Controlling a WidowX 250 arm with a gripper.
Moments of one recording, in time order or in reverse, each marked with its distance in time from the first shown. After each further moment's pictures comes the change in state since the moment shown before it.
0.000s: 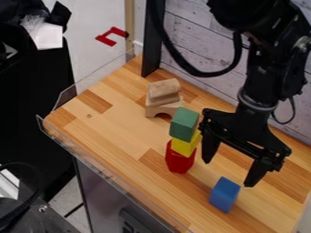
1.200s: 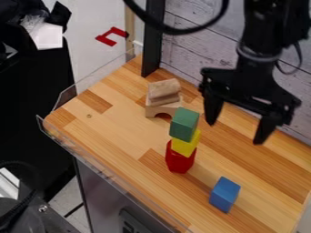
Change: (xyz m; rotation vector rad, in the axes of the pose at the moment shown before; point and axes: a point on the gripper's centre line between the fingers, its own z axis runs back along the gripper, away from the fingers) arm 0.015 0.020 0.059 -0.035 -0.178 0.092
